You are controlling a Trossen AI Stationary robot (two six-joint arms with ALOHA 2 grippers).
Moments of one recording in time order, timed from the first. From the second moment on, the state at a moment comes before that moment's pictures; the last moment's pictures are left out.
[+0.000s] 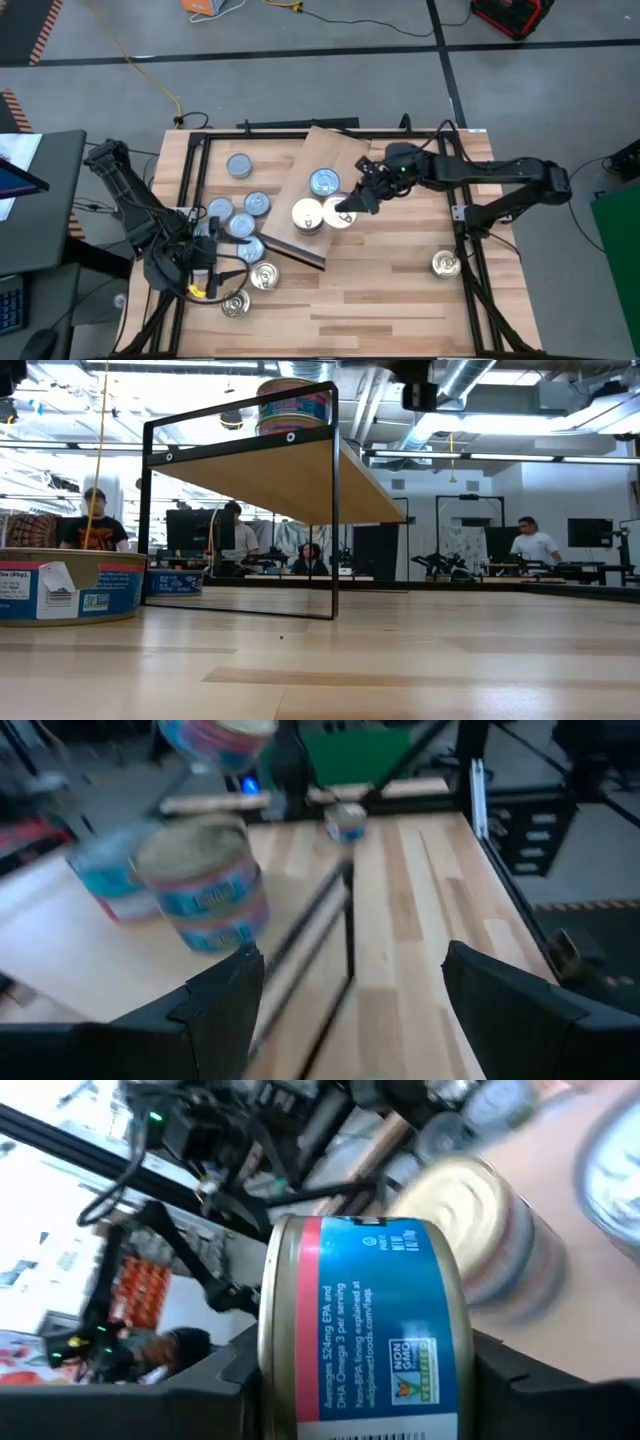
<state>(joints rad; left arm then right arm) -0.91 0.96 0.85 -0.36 -0.96 -0.35 -0.09 1.30 1.11 -0.09 -0.41 0.88</state>
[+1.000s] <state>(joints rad) -0.35 0.97 0.99 -0.28 -0.58 -0.01 -0.14 1.72 1.56 -0.33 -0.56 0.83</state>
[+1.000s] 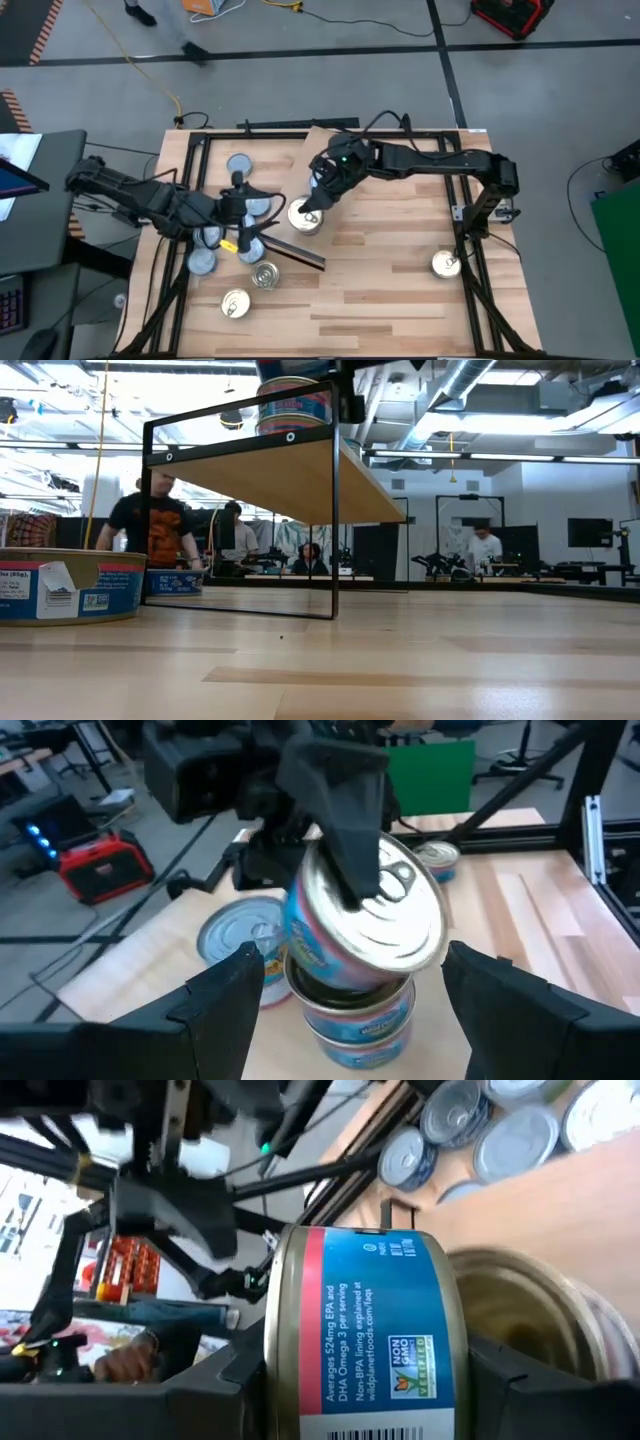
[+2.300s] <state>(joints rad) -0.24 1.10 0.99 -0.05 -0.47 0.13 -0.17 1.71 1.59 -0.43 -0.56 0.79</state>
